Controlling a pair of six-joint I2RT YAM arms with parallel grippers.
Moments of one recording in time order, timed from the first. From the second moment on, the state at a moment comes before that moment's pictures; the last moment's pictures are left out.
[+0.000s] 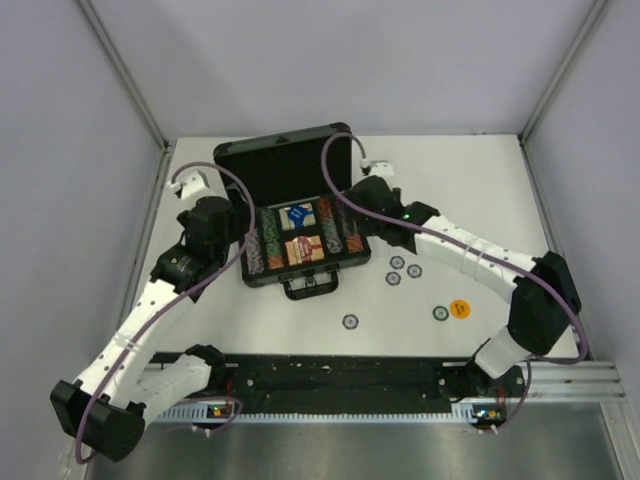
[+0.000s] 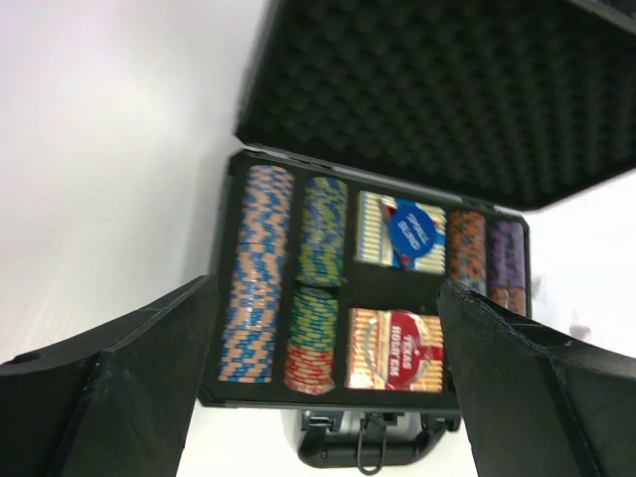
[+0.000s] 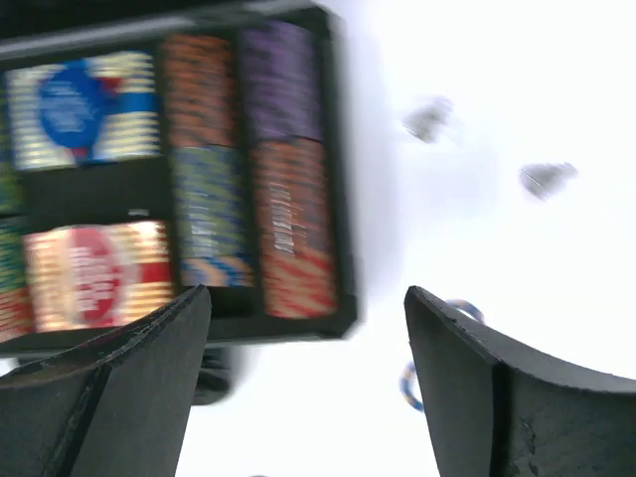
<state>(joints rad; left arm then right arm) -0.41 0.93 0.95 -0.49 -0.52 -0.70 0.81 1.61 1.31 -0.43 0.38 0.47</state>
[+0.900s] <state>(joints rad) -0.41 1.04 0.93 -0.34 -0.20 -0.62 0.37 1.12 0.62 -0.84 0.46 1.05</state>
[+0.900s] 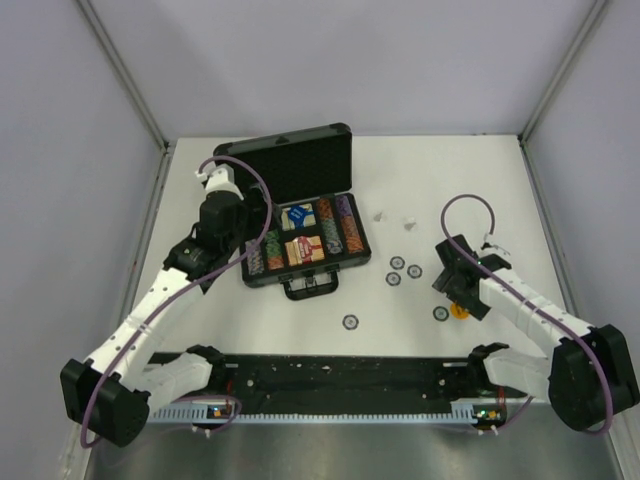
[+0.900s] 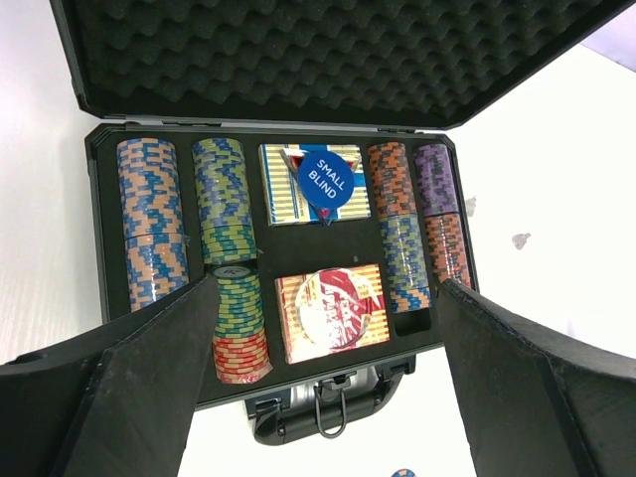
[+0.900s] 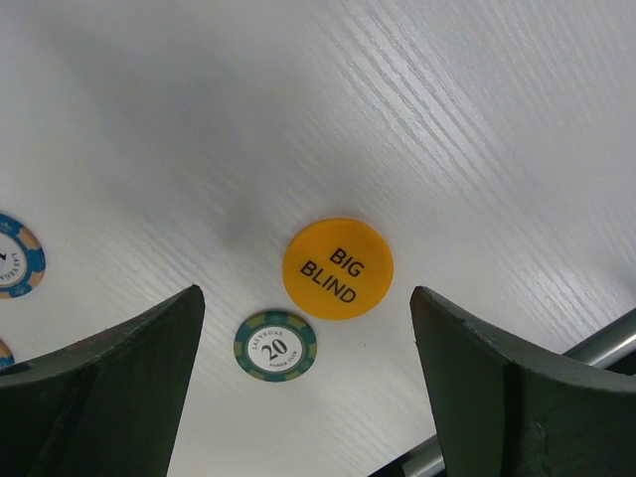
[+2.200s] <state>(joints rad) -0.41 1.04 0.93 -0.33 -0.20 -0.62 0.27 1.21 0.58 -0.72 0.35 1.07</state>
